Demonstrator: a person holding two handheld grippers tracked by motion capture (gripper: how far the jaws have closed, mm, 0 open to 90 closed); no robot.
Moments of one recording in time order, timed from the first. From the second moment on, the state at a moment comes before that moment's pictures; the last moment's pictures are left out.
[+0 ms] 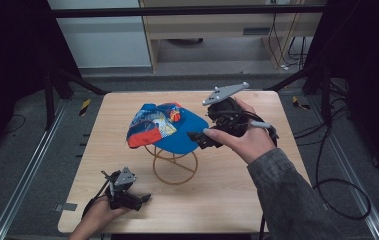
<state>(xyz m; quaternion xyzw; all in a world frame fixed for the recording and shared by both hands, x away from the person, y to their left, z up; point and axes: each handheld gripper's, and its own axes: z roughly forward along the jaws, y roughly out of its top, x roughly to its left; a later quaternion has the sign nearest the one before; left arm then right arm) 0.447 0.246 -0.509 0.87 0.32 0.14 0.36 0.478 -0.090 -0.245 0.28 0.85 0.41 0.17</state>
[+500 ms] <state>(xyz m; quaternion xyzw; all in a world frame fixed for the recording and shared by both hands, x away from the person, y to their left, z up) 0.447 0.246 -0.510 0.87 0.32 0.14 0.36 0.467 -0.124 -0.259 0.30 0.84 0.42 0.17</state>
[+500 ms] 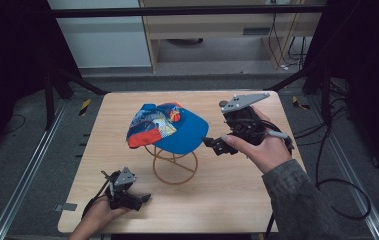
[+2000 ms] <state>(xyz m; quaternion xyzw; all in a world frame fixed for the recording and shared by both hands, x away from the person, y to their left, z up) 0.447 0.246 -0.510 0.87 0.31 0.14 0.36 0.471 -0.178 -0.362 0.39 0.81 0.39 0.22</state>
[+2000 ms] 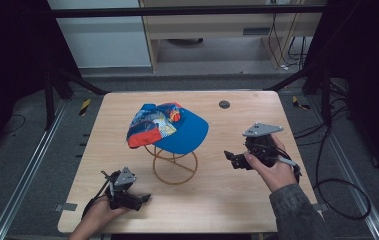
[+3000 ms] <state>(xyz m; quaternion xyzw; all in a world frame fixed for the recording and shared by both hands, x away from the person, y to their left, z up) 0.447 0.246 -0.510 0.87 0.32 0.14 0.36 0.494 -0.216 -0.434 0.45 0.78 0.35 0.24</state>
